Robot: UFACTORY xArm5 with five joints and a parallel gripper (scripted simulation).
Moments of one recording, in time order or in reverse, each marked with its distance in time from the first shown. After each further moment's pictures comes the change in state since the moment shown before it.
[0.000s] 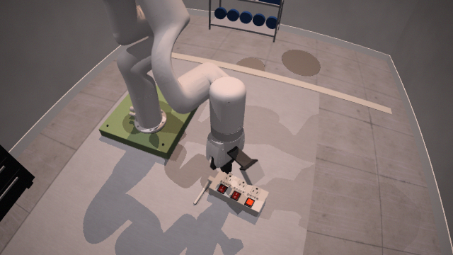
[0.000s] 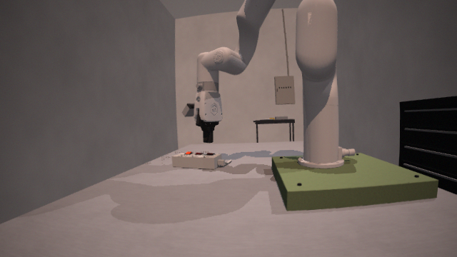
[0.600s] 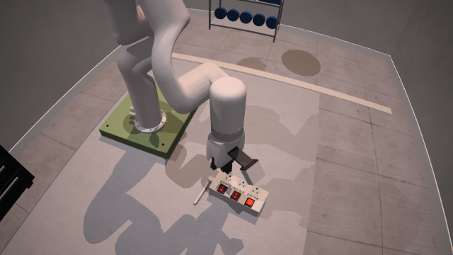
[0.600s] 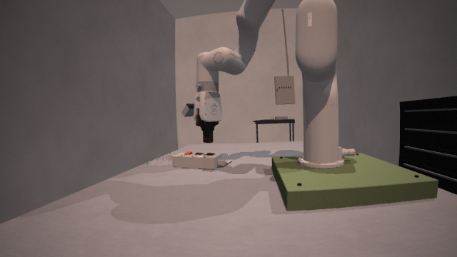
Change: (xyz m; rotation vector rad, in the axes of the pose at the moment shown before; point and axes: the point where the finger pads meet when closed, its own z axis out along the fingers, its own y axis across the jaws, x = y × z) arm 0.001 0.000 0.000 0.000 -0.002 -0.012
